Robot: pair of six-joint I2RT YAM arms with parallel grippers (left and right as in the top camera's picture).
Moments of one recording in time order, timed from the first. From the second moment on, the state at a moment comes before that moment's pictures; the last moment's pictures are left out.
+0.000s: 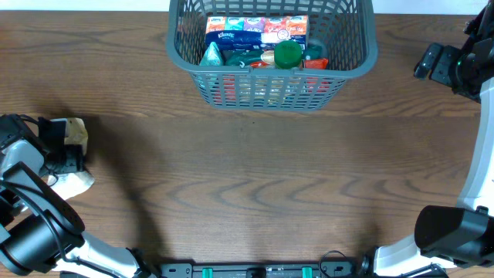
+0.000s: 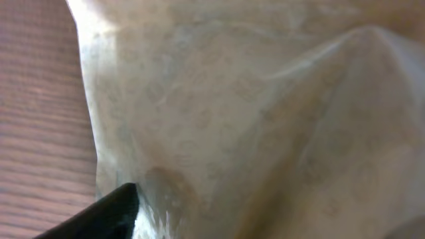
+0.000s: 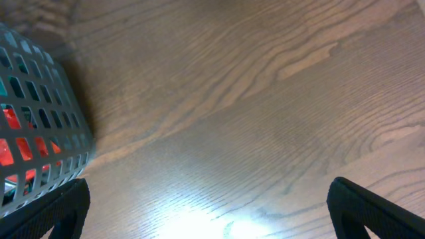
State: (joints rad) left arm 0.70 1.84 1.05 -0.51 0.13 0.57; right arm -0.28 1.74 1.97 -1.33 0.08 0.18
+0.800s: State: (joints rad) left arm 0.55 1.63 1.20 -0.79 0.14 0.26; right arm -0.28 1.74 1.97 -1.33 0.08 0.17
